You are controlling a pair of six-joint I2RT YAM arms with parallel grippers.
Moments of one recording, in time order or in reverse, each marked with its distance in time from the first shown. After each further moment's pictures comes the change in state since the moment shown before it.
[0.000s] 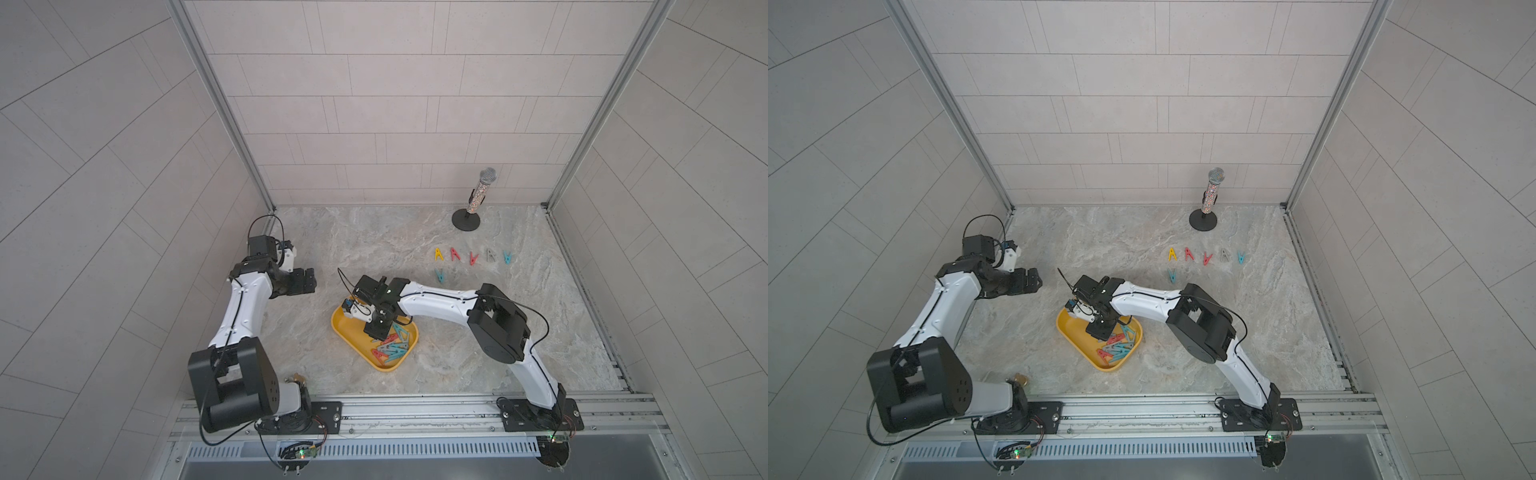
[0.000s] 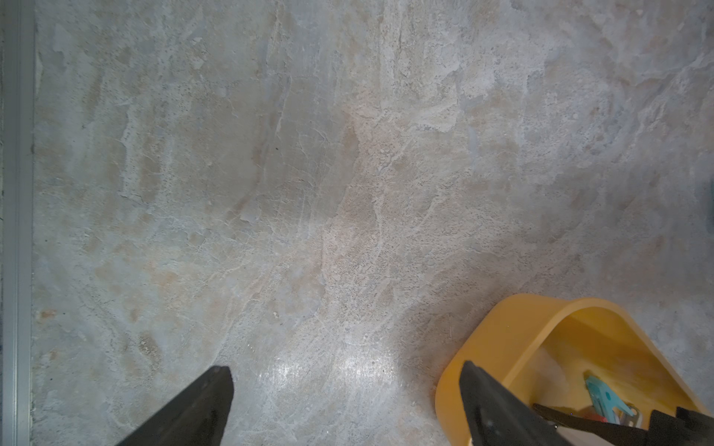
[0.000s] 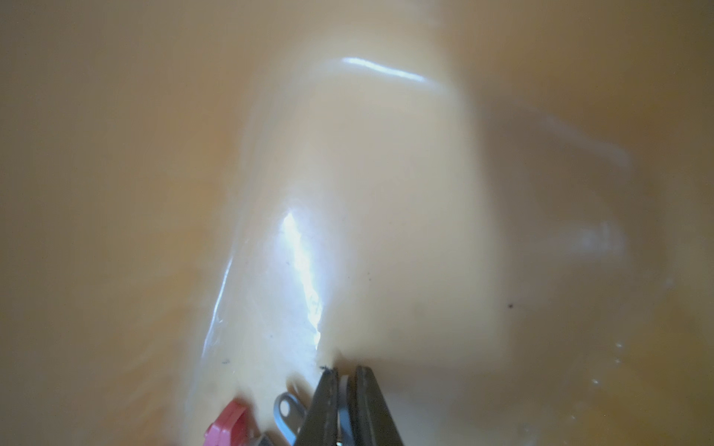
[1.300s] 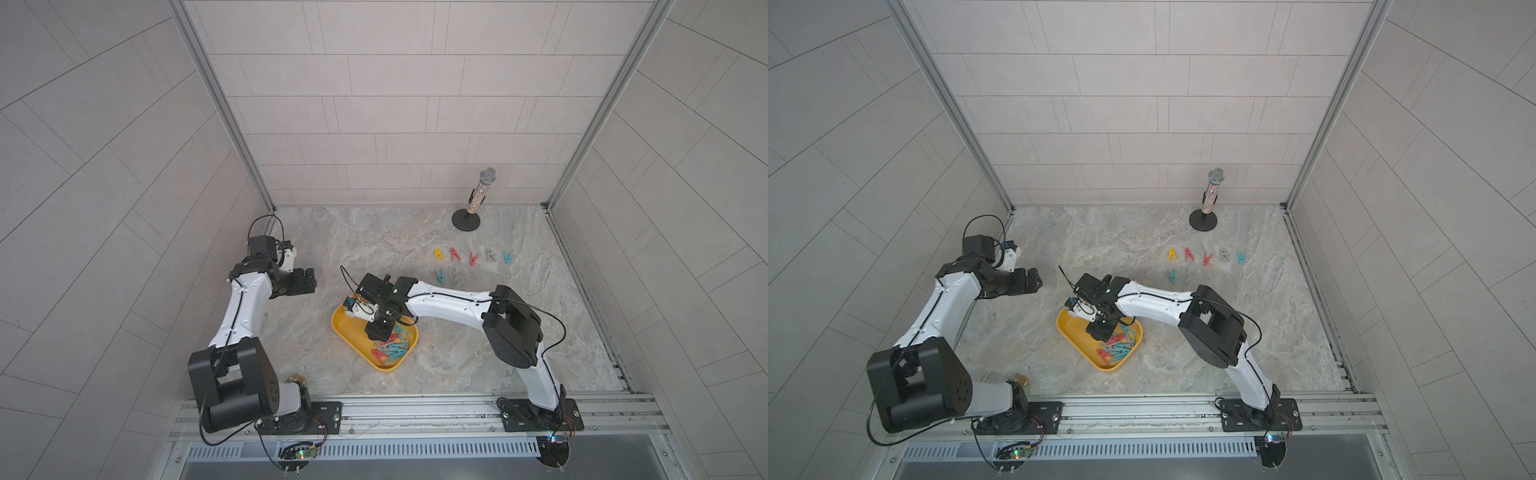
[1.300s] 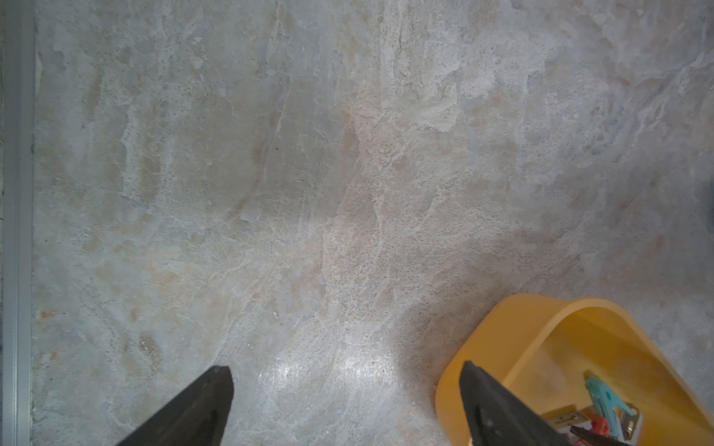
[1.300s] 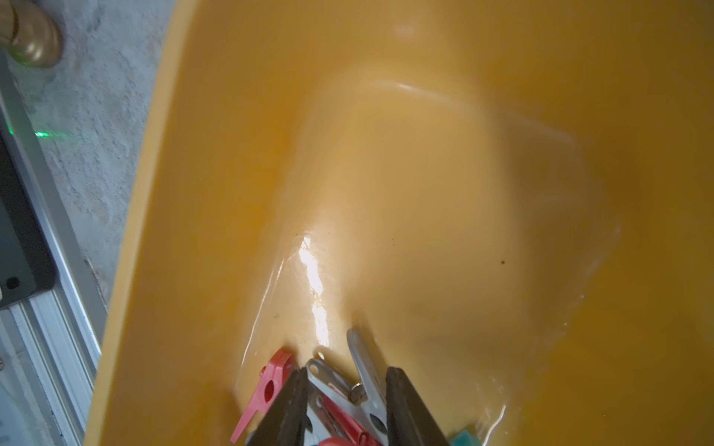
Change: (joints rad) left arm 0.000 0.000 0.000 0.000 0.000 0.000; right arm 0.010 -0.090 -0.046 -0.019 -0.015 0.019
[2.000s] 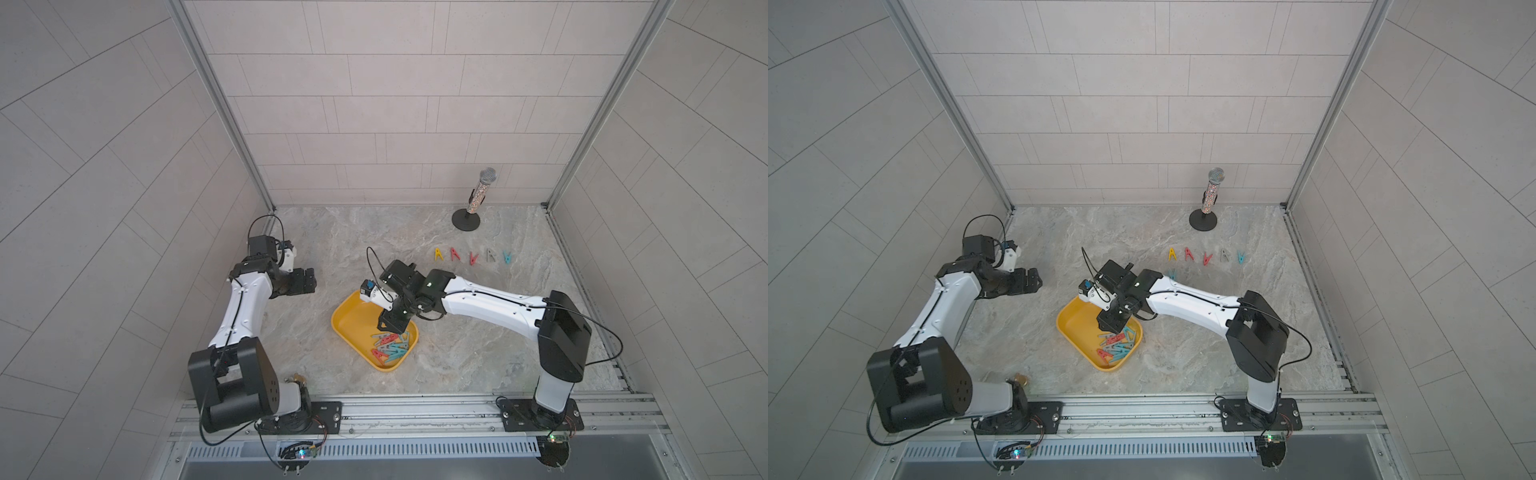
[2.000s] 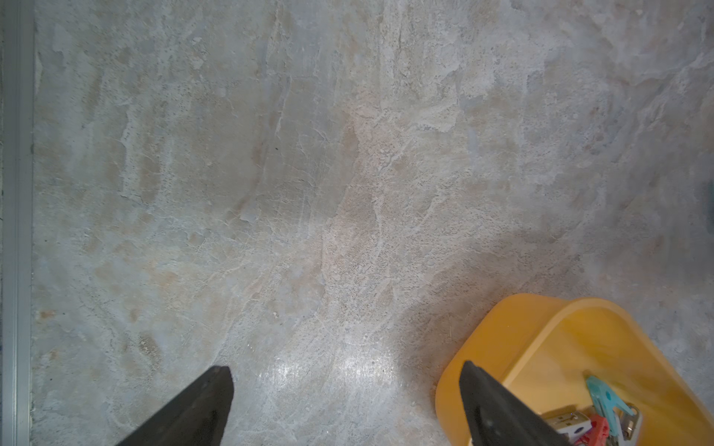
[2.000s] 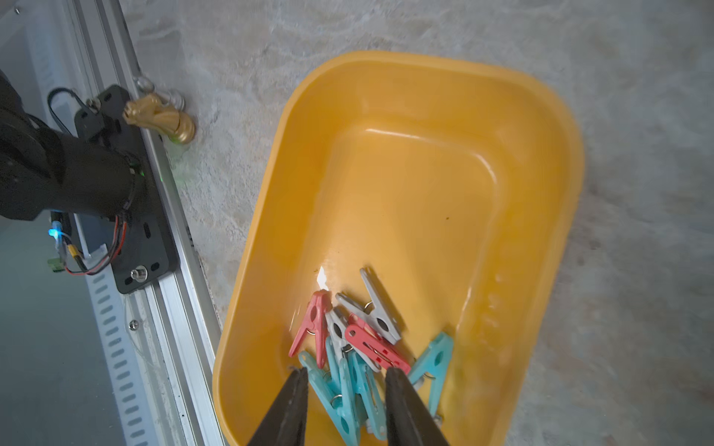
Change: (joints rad) left arm 0.000 0.000 0.000 0.000 0.001 0.000; right arm -0.044 -0.277 -0.198 0.078 -0.084 0.083
